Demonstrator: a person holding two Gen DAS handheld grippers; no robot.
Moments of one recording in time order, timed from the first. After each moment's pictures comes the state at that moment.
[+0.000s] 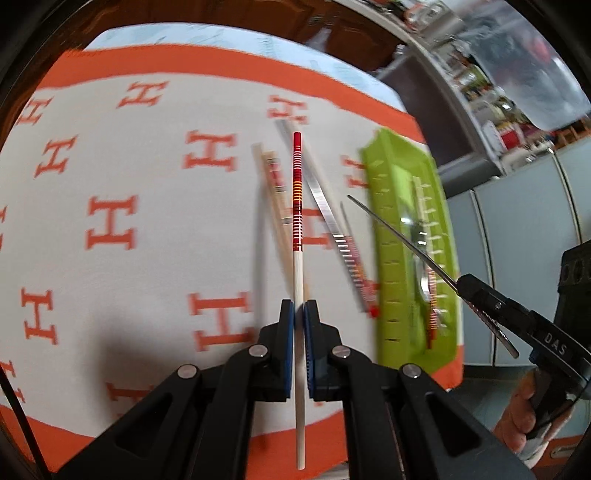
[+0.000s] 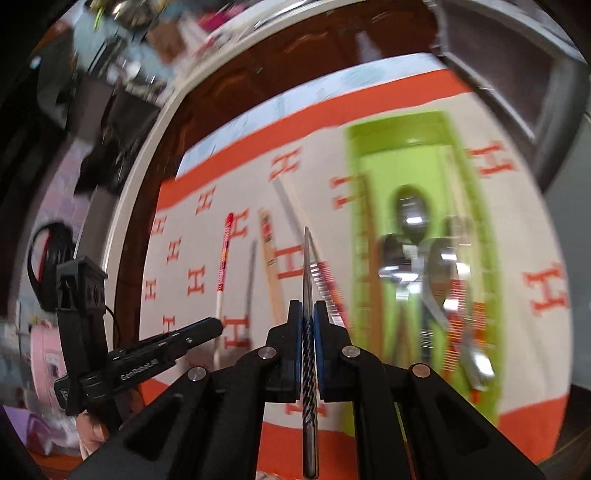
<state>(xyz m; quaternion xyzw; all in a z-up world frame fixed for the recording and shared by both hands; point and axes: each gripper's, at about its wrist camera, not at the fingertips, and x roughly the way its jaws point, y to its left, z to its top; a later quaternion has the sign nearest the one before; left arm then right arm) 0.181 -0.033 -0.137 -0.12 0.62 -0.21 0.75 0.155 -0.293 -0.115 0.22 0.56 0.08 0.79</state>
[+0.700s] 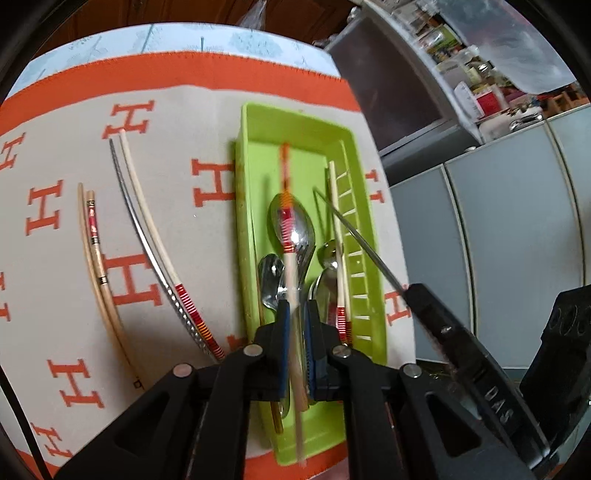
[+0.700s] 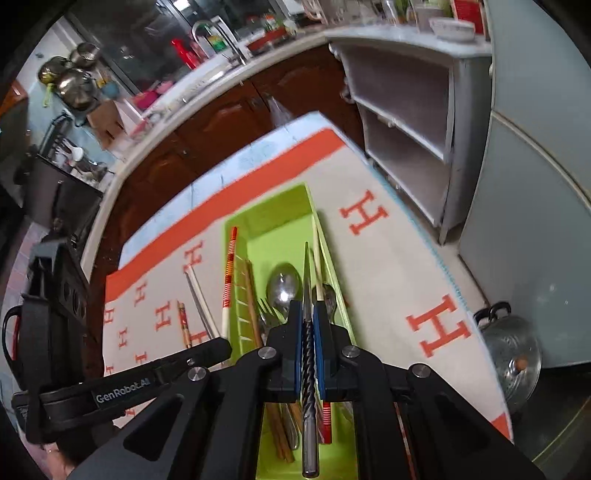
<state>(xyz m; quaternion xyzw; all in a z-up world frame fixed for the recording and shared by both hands) 0.216 -0.178 -0.137 -0.10 0.65 -0.26 0.71 0.155 -0.383 -0.115 0.24 0.49 -0.07 0.84</state>
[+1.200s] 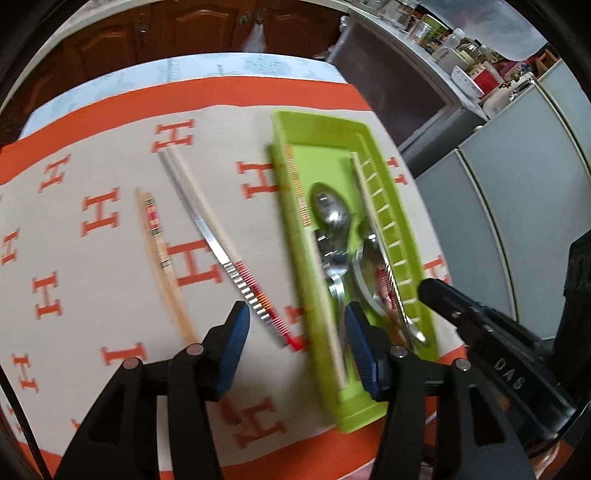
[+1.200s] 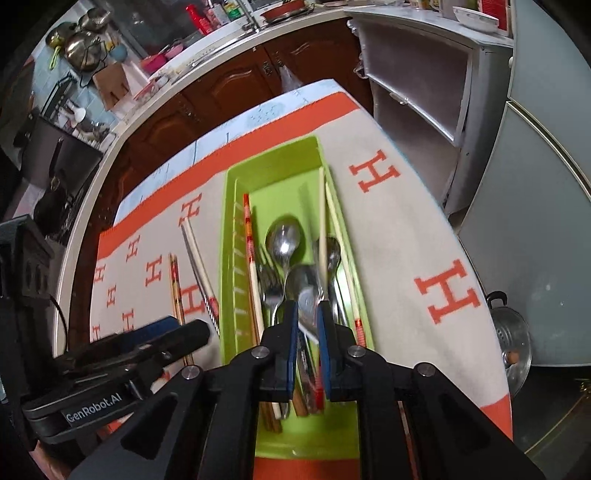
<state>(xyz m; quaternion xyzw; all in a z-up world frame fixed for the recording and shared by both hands) 0.172 -0.134 -0.117 -0.01 0.60 -0.23 0.77 0.136 -0.358 -0.137 0.20 0.53 -0.04 0.82</state>
